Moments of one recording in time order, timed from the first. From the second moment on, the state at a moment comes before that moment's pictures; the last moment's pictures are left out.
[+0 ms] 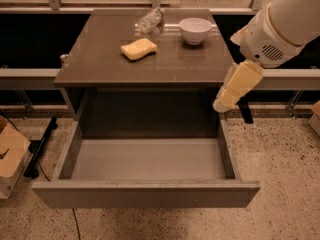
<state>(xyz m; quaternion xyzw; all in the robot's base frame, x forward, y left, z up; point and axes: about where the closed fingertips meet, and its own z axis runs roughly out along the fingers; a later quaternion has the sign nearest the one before) 0.517 -0.149 0.959 -0.57 0.78 0.03 0.28</state>
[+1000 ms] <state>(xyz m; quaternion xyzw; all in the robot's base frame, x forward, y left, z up) 0.591 -0.086 0.950 -0.53 0.76 0.05 0.37</state>
